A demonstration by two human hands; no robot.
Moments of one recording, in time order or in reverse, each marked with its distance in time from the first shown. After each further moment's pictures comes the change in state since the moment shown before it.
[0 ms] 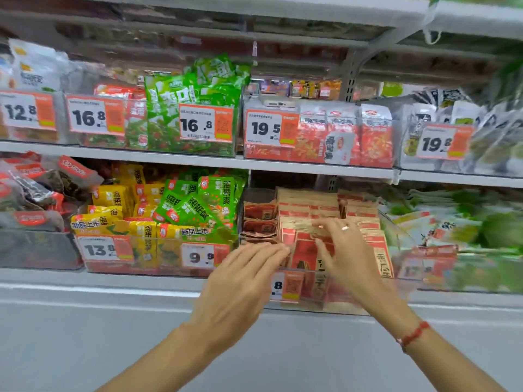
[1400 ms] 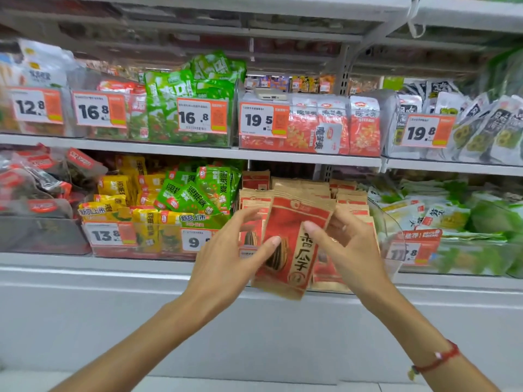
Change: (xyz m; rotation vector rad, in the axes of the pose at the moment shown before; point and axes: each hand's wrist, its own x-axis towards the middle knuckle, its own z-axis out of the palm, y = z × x) left_hand 0.016 0.034 -0.052 -0.646 -0.040 -0.645; right_hand -0.037 -0.051 -0.065 0.930 0.049 0.133
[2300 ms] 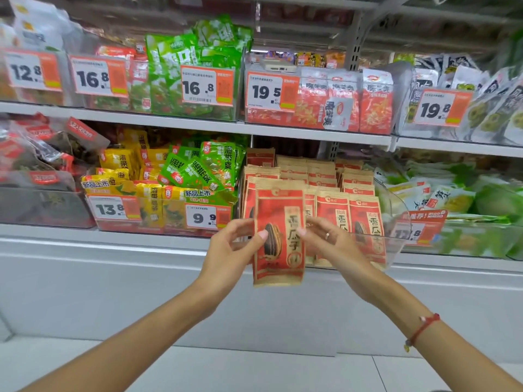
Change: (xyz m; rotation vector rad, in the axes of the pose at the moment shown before) left_hand -0.022 -0.030 0.020 -0.574 0.014 -0.372; right_hand -0.017 0.043 0.007 0.022 -0.245 0.538
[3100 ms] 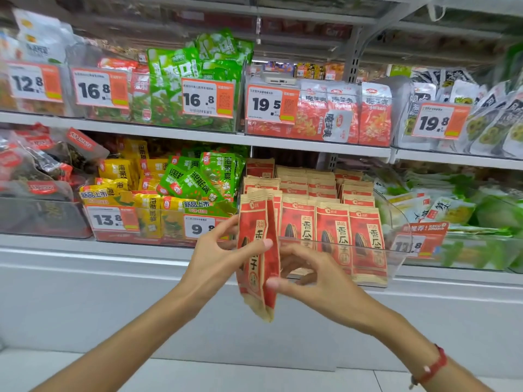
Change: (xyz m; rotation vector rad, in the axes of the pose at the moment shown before) left_hand 0.005 0.023 -0.017 0.136 -0.053 -0.017; right_hand -0.022 -0.018 0.020 -0.290 -0.225 -0.280
